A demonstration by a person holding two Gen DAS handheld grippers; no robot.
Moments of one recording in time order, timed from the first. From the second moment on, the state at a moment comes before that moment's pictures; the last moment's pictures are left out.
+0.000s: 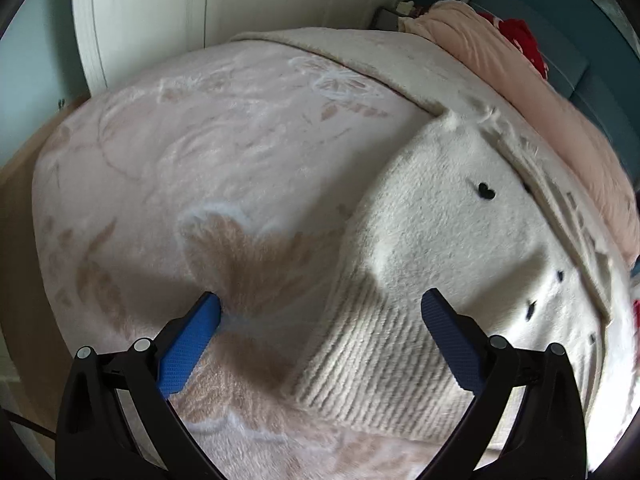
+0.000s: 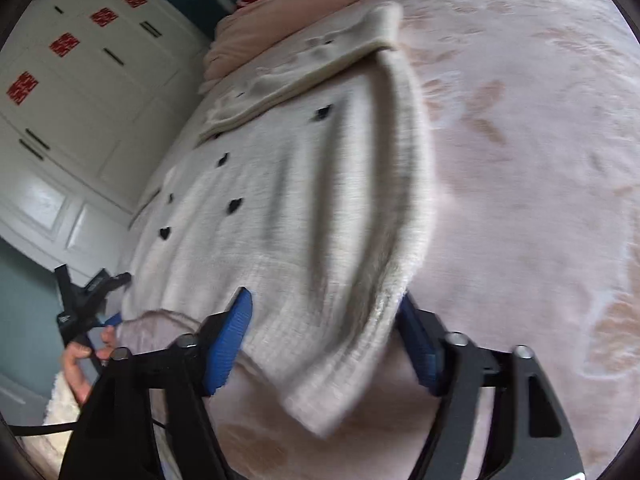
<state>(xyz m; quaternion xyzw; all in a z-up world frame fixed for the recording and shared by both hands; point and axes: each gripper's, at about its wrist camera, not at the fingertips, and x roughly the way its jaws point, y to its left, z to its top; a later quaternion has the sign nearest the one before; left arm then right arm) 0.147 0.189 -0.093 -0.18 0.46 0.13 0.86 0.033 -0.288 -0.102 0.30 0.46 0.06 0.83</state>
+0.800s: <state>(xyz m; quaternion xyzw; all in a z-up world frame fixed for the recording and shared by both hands) 0.179 0.079 0.023 -0.08 0.43 -0.06 0.90 0.052 -0.409 -0.017 0.20 0.41 -0.03 0.89</state>
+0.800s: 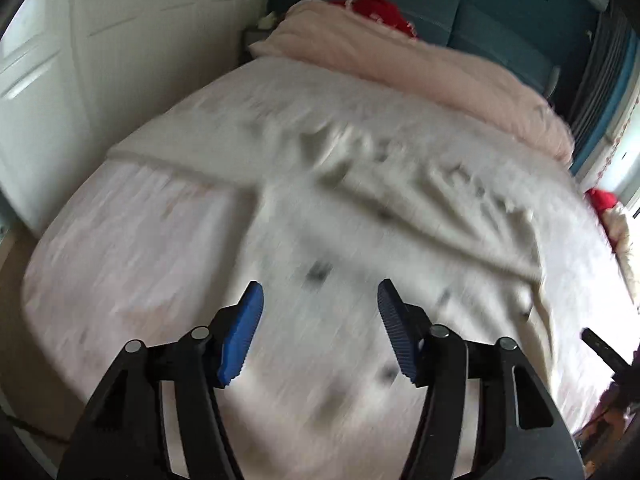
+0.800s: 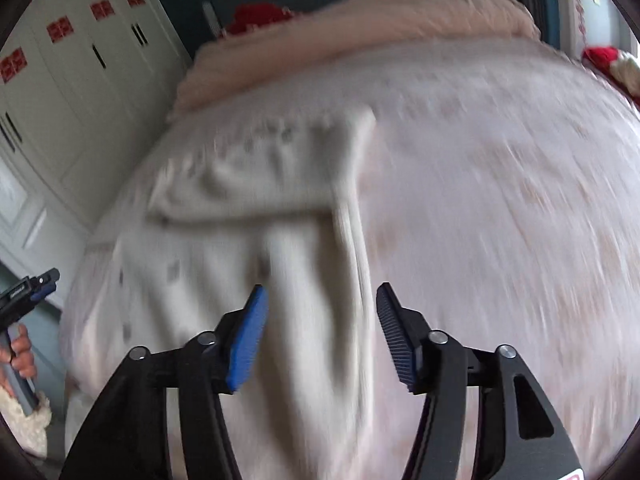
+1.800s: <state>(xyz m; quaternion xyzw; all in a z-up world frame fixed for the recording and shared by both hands) 0.376 0.002 -0.113 -0.17 0.49 -0.03 0.86 0.232 -0.431 -0.072 0.17 0.44 -0.06 0.88</state>
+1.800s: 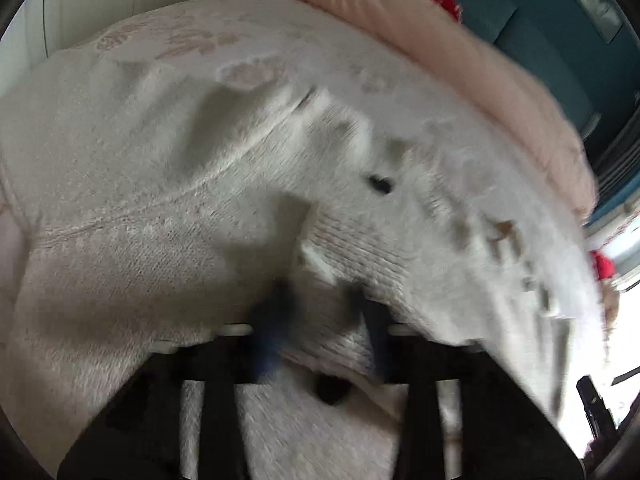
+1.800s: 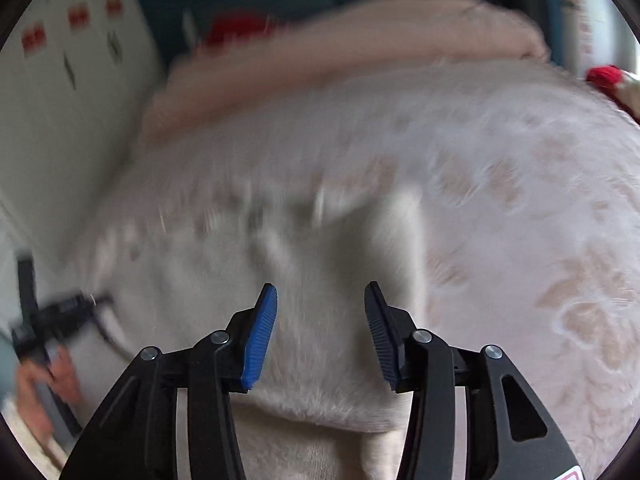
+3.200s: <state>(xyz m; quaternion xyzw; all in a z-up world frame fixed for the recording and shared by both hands) 0.359 0.031 0.070 -0.07 0.30 -0.14 0.94 0.077 -0.251 -0.053 0.18 0.46 0.03 0.87</state>
